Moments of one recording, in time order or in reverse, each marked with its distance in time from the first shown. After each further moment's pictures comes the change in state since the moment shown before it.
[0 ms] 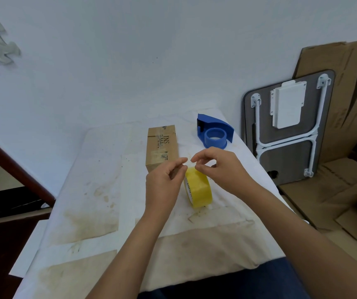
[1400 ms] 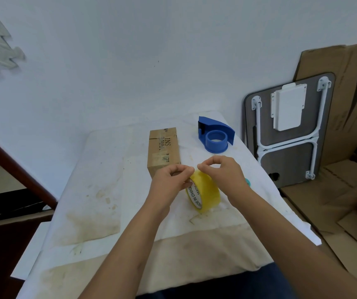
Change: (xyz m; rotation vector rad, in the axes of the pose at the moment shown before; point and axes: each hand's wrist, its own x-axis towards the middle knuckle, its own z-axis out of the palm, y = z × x) left_hand 0.013 -0.002 0.004 -0.446 -0.269 -0.471; right_hand -0.003 -0.010 0.011 0.179 0.105 0.483
